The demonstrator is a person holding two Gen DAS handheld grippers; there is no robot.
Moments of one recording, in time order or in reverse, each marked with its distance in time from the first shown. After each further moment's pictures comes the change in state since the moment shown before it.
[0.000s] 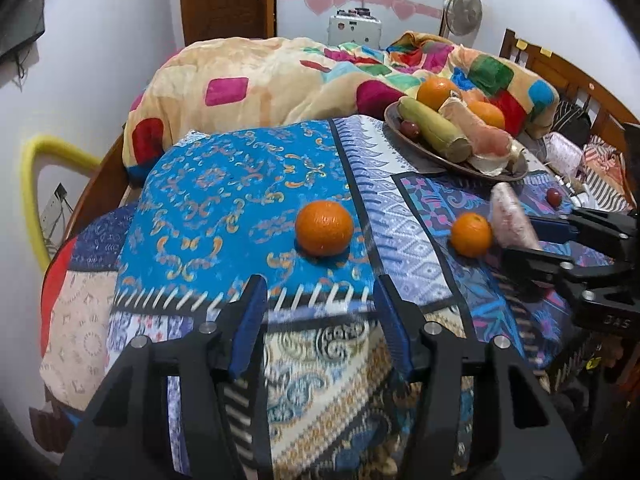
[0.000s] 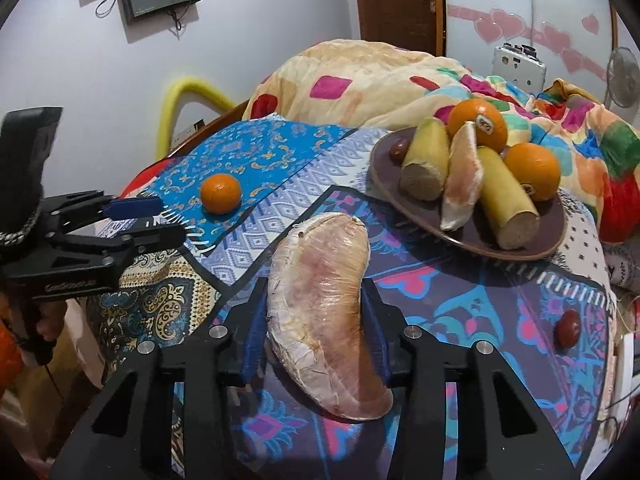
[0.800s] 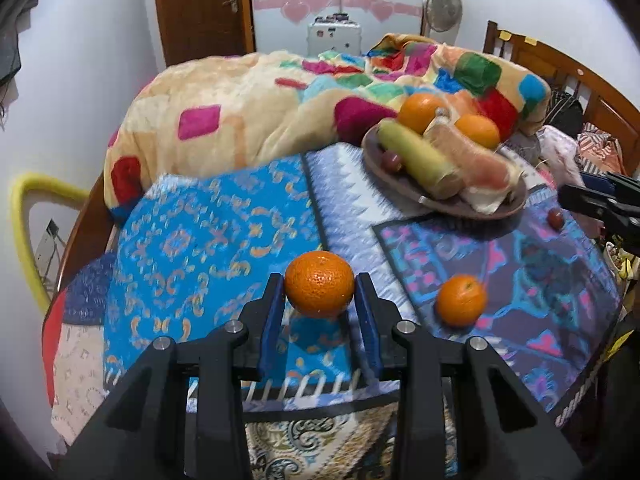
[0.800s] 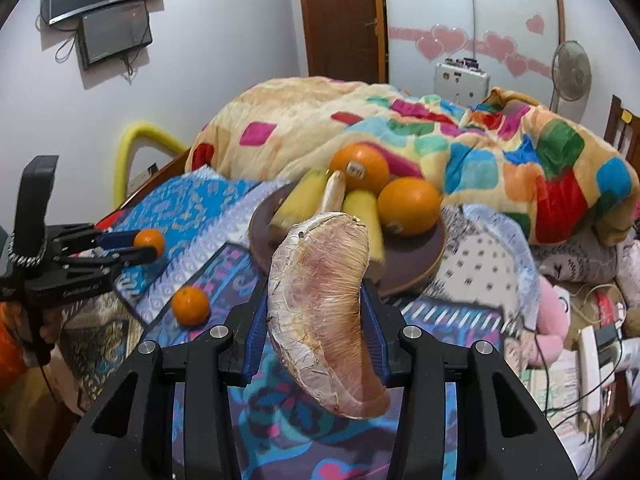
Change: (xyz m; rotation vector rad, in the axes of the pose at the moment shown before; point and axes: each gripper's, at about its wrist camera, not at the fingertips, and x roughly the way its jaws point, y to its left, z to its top) left arm 0.012 -0.025 0.044 0.088 -0.049 -0.014; right arm -0.048 -0.060 0.023 0.086 -0.128 -0.149
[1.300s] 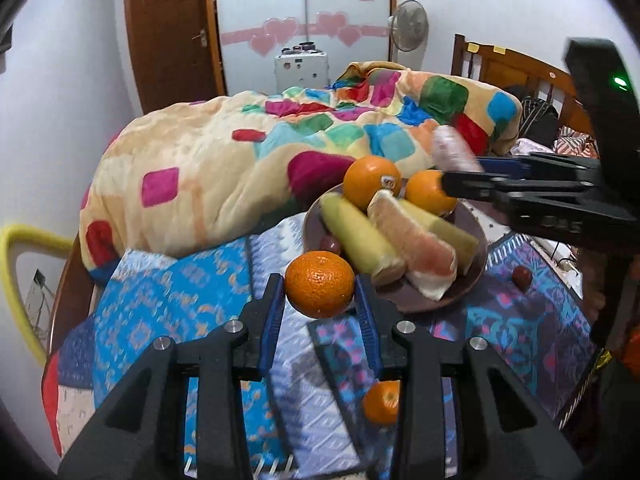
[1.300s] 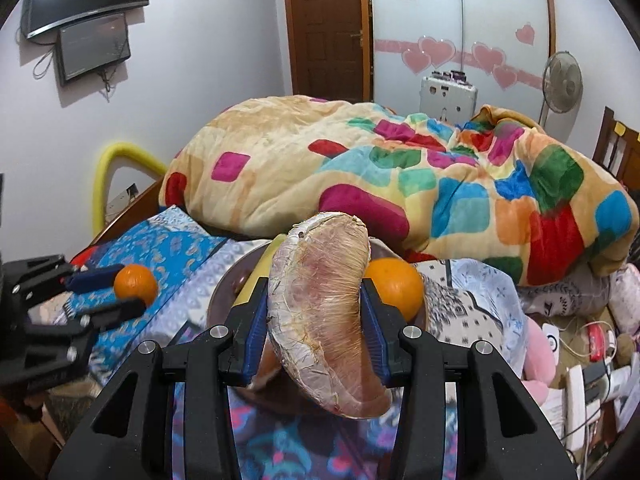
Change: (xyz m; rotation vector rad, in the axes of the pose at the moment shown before) left arm 0.005 -0.046 0.061 0.087 -0.091 -0.061; right arm 0.046 -0.021 0.062 0.016 -0.011 -0.049
